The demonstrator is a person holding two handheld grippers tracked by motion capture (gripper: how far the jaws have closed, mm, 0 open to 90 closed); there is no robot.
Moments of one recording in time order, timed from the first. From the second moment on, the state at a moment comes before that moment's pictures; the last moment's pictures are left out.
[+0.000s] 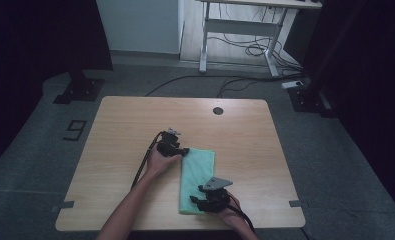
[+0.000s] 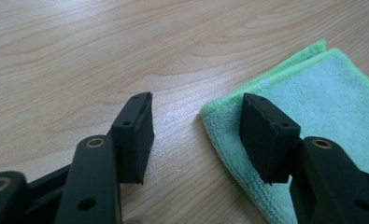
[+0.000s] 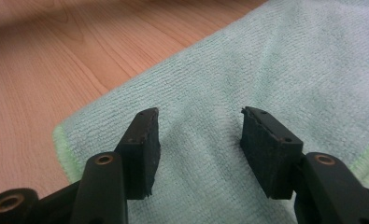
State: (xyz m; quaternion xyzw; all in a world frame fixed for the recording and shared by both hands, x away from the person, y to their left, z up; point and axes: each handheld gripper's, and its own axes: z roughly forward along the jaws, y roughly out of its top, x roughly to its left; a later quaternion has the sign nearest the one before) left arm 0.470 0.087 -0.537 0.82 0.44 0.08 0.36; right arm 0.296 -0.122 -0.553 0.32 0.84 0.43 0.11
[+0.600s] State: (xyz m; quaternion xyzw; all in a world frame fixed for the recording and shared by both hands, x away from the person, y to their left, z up) left arm 0.460 0.078 -0.537 0.84 0.41 0.09 0.35; right arm 0.296 -0.122 -0.553 0.32 0.84 0.43 0.11
